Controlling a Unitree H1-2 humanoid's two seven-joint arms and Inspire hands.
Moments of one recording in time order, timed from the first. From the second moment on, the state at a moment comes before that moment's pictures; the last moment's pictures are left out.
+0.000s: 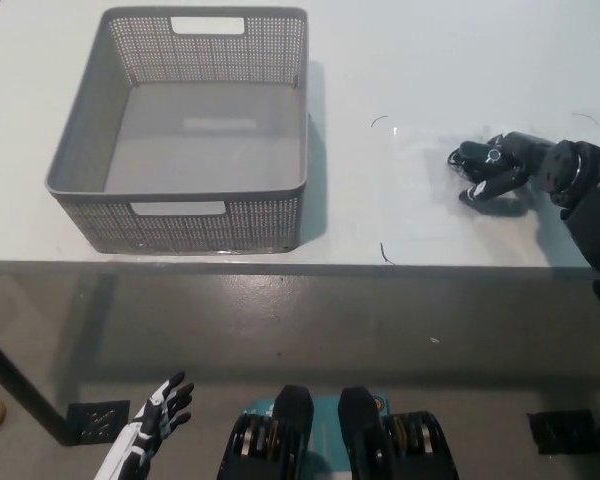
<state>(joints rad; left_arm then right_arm) 0.16 0.19 -0.06 0.01 -0.05 -0.18 -0.17 -1.16 -0.30 0.48 1.34 -0.49 0.09 0.24</state>
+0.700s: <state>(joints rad) 0.14 0.19 -0.05 0.01 -0.04 -0.18 -0.17 -1.08 -0.30 0.29 1.35 -0.43 -0.14 -0.11</state>
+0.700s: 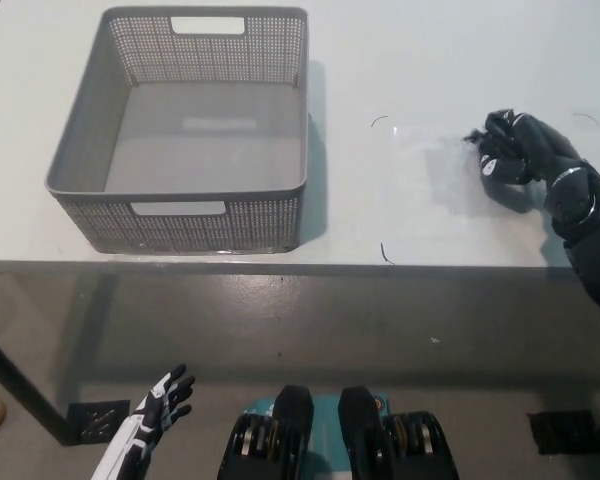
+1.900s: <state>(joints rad) 0.13 0.19 -0.05 0.02 -0.03 -0.18 -0.18 -1.25 -0.09 0.21 0.63 -0.38 -0.10 -0.11</state>
